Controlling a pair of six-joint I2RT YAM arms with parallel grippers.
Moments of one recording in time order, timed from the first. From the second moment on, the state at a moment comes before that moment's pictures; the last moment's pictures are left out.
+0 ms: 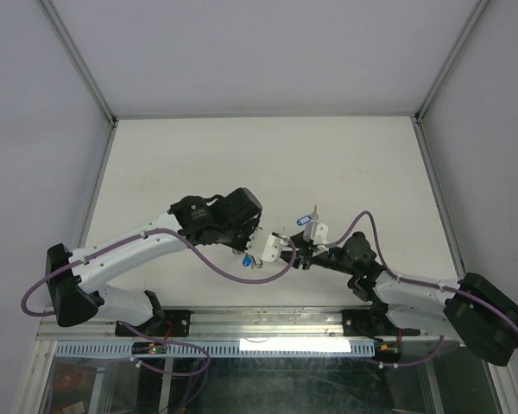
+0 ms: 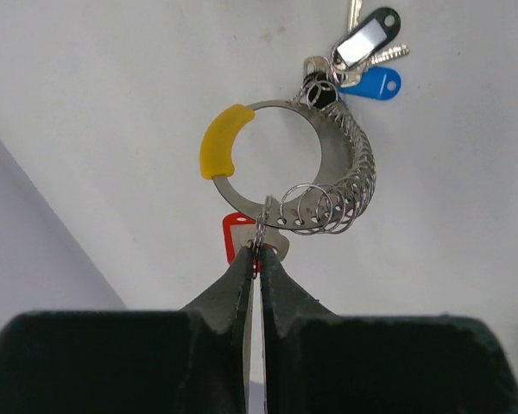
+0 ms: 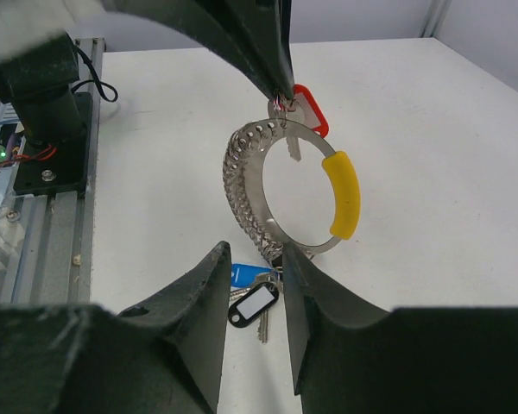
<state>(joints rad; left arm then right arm) -1.04 1.32 1.24 -0.96 -0.08 0.96 0.86 1.02 0.13 0.95 -0.45 -0.05</state>
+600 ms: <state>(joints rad) -1.07 1.34 1.32 -1.02 -0.17 1.01 0.86 1.19 0.15 1.21 -0.46 0.06</state>
